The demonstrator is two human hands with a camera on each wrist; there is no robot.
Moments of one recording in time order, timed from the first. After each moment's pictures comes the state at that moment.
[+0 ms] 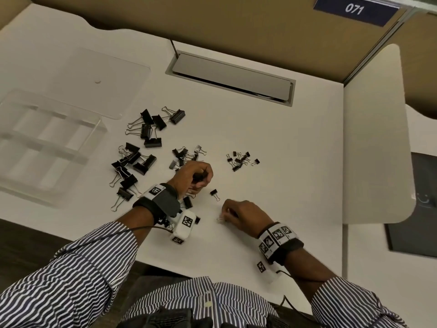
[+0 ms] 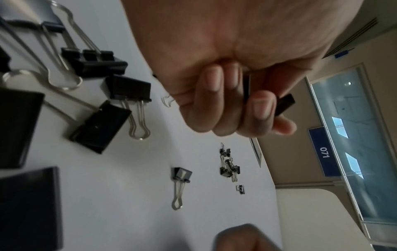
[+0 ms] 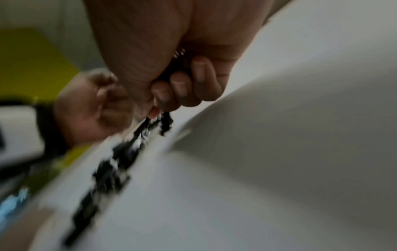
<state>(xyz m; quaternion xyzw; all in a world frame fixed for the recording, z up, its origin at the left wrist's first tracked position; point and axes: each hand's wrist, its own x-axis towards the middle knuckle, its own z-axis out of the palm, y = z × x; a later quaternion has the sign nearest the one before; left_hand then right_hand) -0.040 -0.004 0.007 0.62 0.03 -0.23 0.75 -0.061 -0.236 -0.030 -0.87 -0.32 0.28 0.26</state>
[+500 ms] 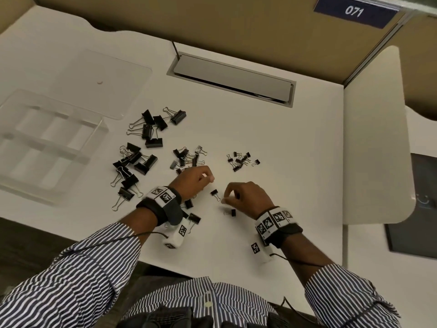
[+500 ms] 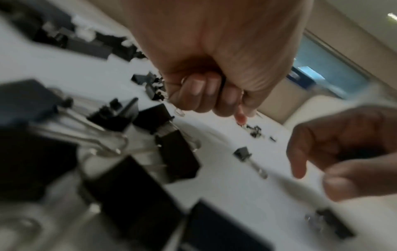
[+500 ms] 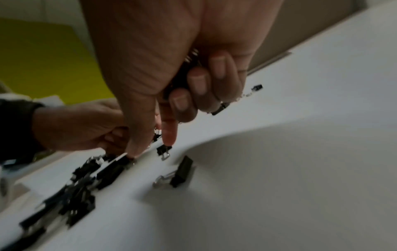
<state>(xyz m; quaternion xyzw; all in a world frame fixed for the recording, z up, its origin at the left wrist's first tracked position) -0.040 -0.004 -0.016 0.88 0.03 -0.19 0.44 -0.026 -0.224 -0.007 -0.92 -0.23 0.23 0.23</state>
